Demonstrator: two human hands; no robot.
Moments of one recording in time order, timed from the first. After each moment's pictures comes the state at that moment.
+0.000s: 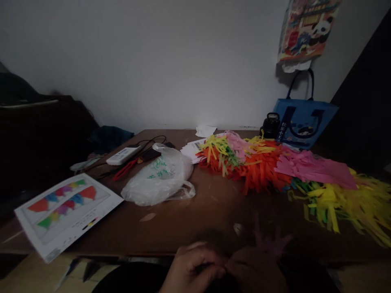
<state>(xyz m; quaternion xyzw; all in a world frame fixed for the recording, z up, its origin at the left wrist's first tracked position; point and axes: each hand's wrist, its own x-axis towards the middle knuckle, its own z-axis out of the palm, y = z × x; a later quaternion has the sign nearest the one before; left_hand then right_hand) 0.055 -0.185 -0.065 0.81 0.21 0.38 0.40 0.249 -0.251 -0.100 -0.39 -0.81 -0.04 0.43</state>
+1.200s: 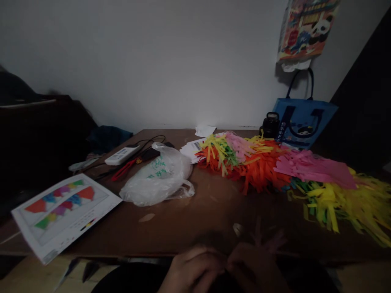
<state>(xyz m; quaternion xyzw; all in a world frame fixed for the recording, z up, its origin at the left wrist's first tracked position) 0.047 -0.184 -0.065 0.86 0.14 0.37 0.32 0.243 -0.250 -0.091 -0.47 -0.75 0.18 0.43</state>
